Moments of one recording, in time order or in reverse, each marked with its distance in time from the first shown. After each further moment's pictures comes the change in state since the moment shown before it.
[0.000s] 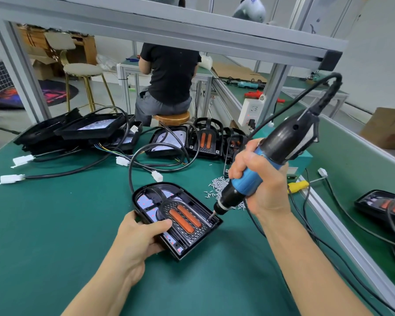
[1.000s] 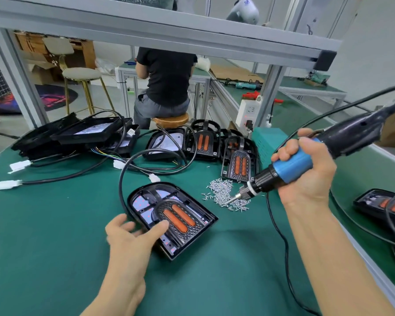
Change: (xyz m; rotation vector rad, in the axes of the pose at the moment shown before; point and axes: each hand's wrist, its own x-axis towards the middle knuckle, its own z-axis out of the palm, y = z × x) left_hand -0.018 -0.005 0.015 0.092 0.340 0.124; right_hand 0.018 -0.028 -0.043 0.276 0.370 -0.006
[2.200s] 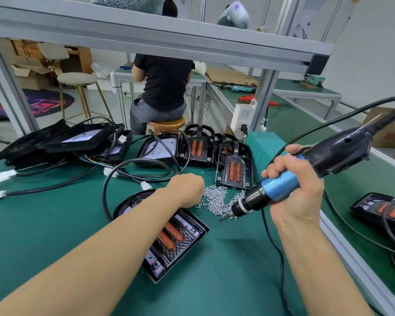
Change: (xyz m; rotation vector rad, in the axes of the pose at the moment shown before) left_hand 0.100 0.041 0.134 1.562 -0.653 0.839; right_hand -0.012 0.004 -0.005 -0.104 0.020 -0.073
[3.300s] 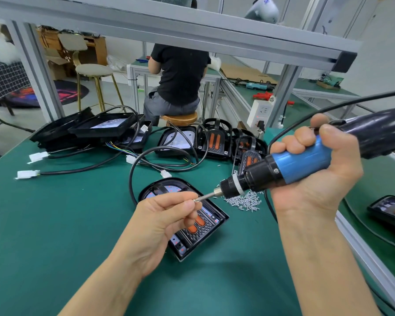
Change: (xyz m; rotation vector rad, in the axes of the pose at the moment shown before) left_hand -0.170 0.006 -0.009 -1.929 0.344 -0.263; right_hand -0.034 -0.021 0.070 0.312 -0.041 0.101
